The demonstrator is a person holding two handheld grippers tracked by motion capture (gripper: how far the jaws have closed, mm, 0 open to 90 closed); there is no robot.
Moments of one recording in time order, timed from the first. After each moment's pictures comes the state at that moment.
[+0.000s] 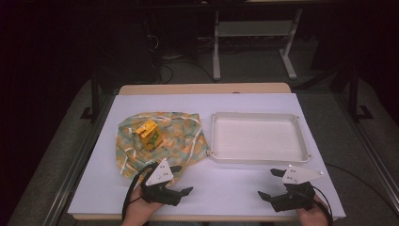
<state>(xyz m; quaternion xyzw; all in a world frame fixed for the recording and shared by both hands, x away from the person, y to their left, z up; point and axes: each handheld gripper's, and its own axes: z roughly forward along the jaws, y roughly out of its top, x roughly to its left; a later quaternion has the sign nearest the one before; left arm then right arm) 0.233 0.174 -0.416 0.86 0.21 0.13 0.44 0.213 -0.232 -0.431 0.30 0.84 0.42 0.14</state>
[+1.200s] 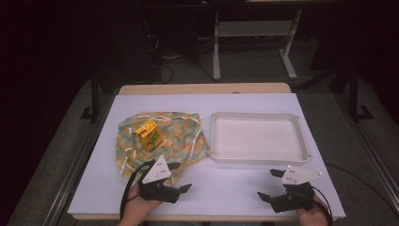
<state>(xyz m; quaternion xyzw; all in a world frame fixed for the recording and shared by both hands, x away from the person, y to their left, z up) 0.235 0.178 -0.404 0.86 0.22 0.13 0.45 0.213 -0.231 -0.431 0.30 0.85 0.42 0.14</state>
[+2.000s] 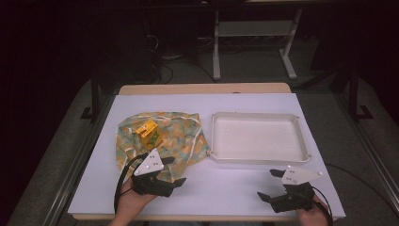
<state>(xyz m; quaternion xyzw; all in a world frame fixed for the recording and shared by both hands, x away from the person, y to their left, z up) 0.244 0.191 -0.387 0.85 0.22 0.13 0.45 0.212 -0.231 -0.430 0.29 0.85 0.42 0.14</state>
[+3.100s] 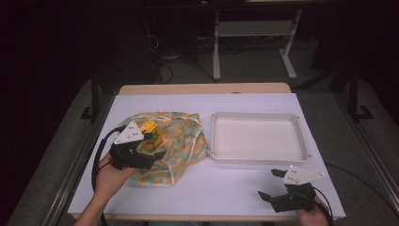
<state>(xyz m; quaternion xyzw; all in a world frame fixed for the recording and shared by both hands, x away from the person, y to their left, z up) 0.286 0.234 -0.330 0.85 0.27 0.18 0.40 0.210 -0.232 -0.430 0.31 0.84 0.42 0.15</state>
